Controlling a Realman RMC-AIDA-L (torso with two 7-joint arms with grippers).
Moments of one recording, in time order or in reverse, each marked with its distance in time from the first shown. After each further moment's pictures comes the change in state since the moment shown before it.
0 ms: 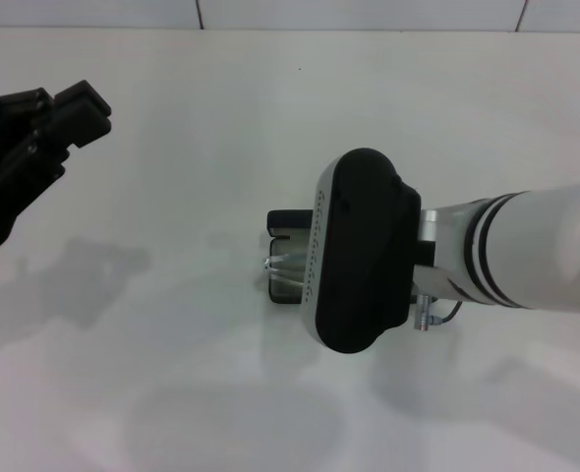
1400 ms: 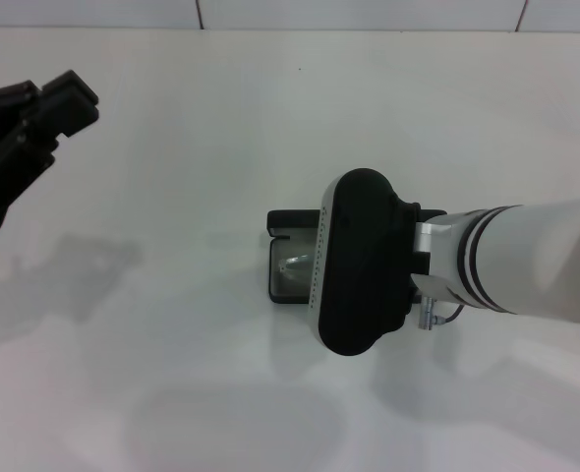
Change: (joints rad) left arm 0.008 -0.010 -0.045 -0.011 0.013 -0.001 -0.003; right arm 0.010 0.000 -0.044 0.108 -0.059 0.074 0.036
